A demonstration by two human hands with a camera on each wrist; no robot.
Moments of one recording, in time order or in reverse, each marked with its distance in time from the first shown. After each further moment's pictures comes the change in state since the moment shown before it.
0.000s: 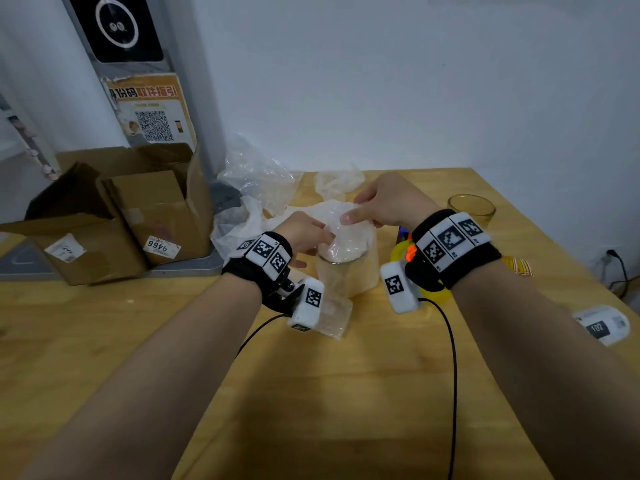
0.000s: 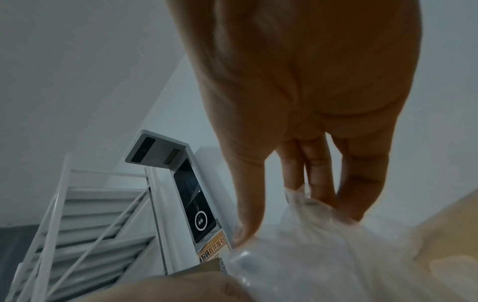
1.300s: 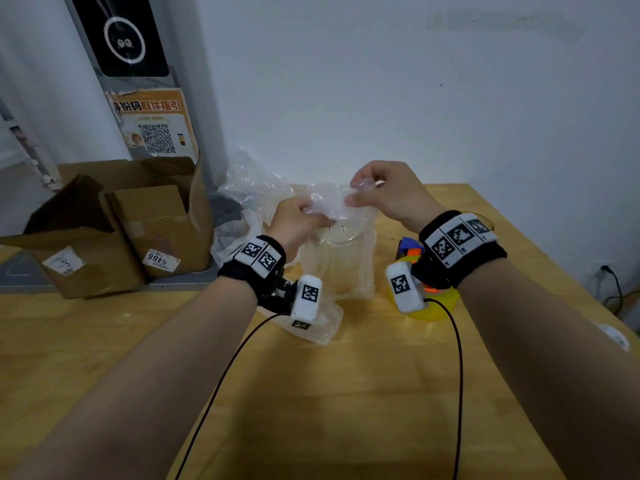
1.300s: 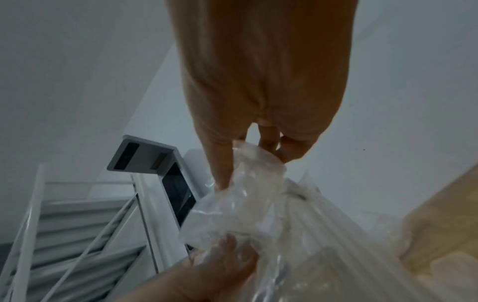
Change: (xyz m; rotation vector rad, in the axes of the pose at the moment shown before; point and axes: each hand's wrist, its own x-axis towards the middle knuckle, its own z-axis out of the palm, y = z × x) left_hand 0.033 0.006 -0.012 -0.432 0.161 0.383; right_hand 0.023 -0.002 -0.012 0.345 0.178 -0.300
